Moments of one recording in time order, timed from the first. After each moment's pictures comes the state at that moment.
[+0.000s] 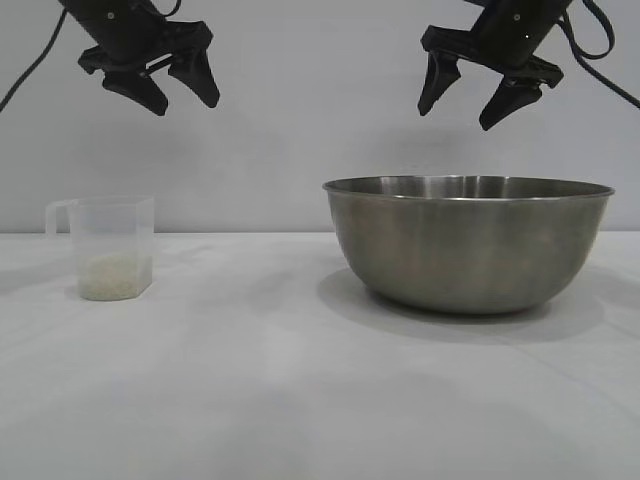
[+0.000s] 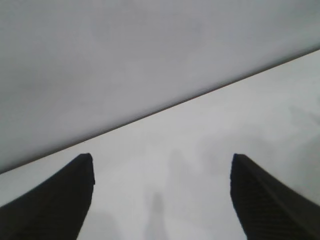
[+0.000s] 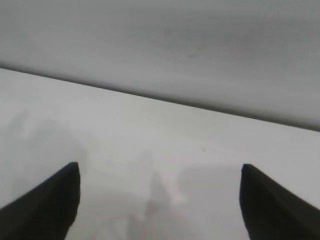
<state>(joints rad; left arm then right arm) -0.13 2.15 -1.81 -0.69 0.47 0.74 0.14 2.26 -2.02 0.48 0.74 -0.39</state>
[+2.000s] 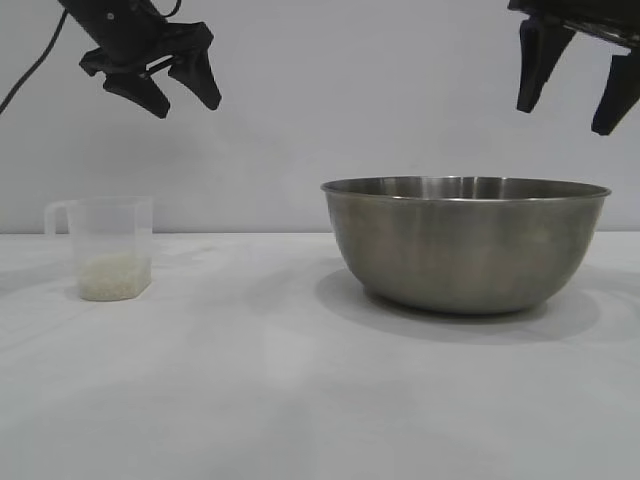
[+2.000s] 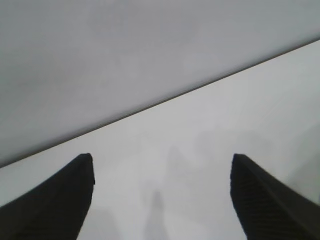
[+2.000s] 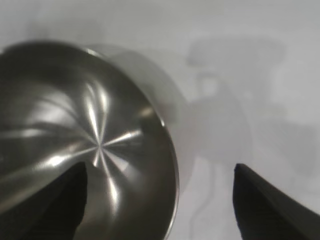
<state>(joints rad) -0.13 2.15 -1.81 -0.69 0.49 0.74 0.05 2.02 -1.65 0.33 1.23 -0.20</state>
